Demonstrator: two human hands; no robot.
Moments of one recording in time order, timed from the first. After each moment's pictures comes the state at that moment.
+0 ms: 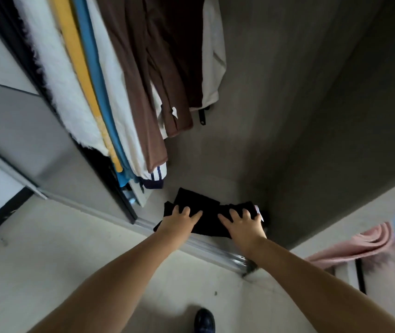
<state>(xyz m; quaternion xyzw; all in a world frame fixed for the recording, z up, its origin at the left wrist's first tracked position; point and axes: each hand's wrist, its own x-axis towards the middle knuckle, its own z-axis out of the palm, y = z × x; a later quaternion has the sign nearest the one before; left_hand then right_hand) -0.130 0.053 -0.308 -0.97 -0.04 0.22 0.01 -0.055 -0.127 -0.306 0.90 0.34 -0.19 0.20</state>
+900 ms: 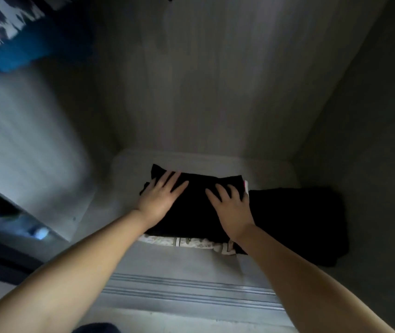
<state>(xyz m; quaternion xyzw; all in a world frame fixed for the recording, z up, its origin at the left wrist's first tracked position) 0.156 0.231 -0.831 -0.99 0.12 0.01 0.10 0.171 0.017 -0.845 0.97 0.23 -0.04 0.07</state>
